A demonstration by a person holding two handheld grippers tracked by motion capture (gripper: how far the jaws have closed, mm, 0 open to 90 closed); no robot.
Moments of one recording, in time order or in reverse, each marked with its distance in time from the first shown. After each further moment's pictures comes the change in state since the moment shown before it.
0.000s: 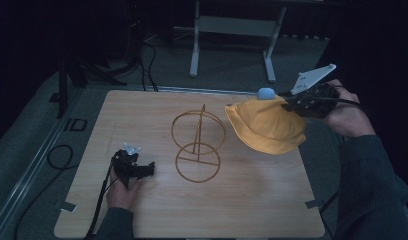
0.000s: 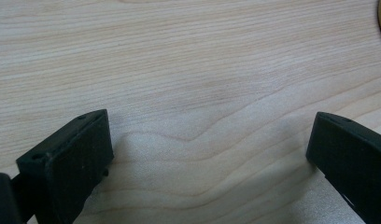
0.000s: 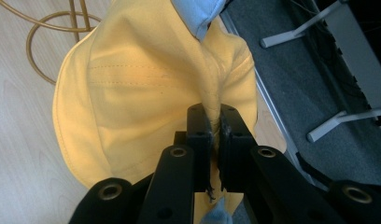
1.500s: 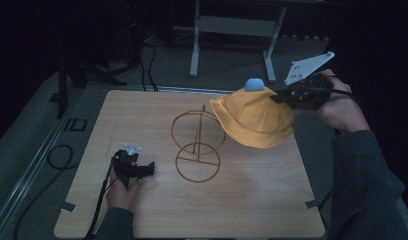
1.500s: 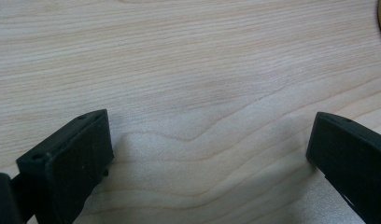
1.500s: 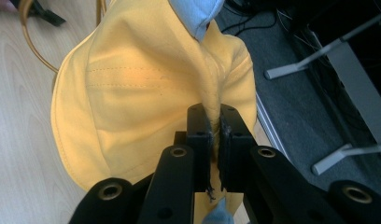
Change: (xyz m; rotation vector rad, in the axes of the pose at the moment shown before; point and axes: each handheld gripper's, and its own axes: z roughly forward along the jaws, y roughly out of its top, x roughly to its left) left arm 0.000 0.000 0.000 0.000 0.000 0.000; right arm 0.004 0.035 -0.013 -0.105 0.036 -0.037
